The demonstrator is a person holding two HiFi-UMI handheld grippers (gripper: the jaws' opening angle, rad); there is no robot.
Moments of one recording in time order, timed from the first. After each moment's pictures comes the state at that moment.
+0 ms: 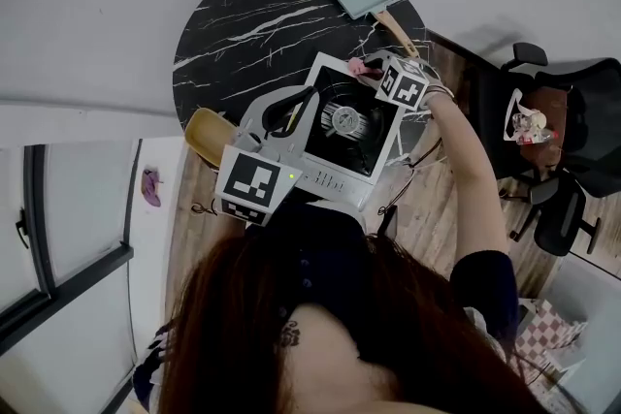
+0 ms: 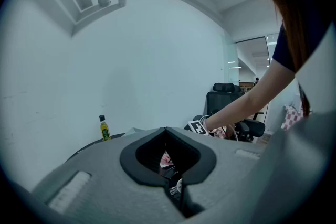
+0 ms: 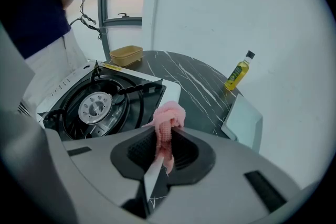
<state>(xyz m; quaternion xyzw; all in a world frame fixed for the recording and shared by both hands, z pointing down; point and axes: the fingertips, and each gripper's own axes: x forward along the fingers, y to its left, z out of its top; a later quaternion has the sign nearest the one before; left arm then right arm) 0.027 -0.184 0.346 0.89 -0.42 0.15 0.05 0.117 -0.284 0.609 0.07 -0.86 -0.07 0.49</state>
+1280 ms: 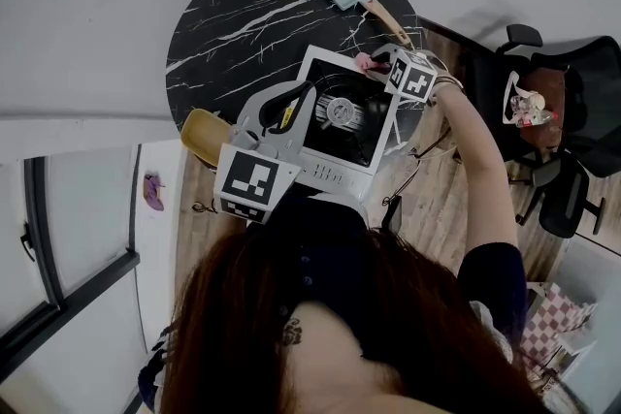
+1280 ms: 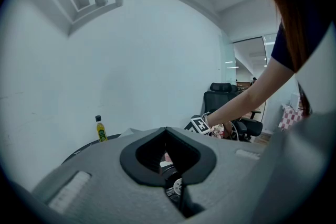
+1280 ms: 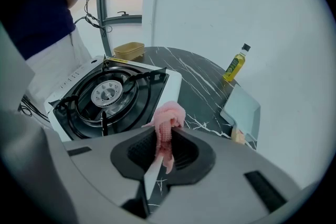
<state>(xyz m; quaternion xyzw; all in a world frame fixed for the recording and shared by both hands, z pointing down) 0.039 -0.181 0.347 0.90 -0.40 0.15 0.05 0.156 -0.273 0.611 0.07 -0.86 -0.05 0.51</state>
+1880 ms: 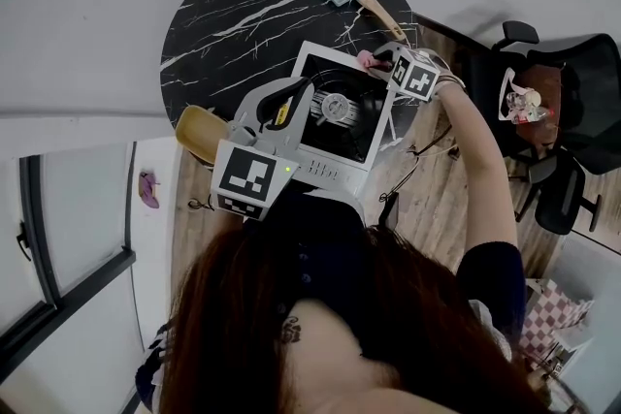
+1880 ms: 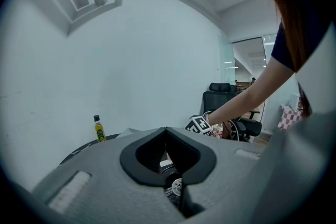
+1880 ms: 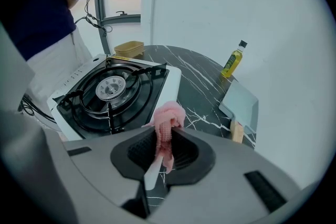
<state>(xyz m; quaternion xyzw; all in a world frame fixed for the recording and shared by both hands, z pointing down) 0.042 -0.178 0.350 0.90 -0.40 0.16 0.05 0.172 -0.269 0.611 0.08 -0.85 -0.04 0.51</state>
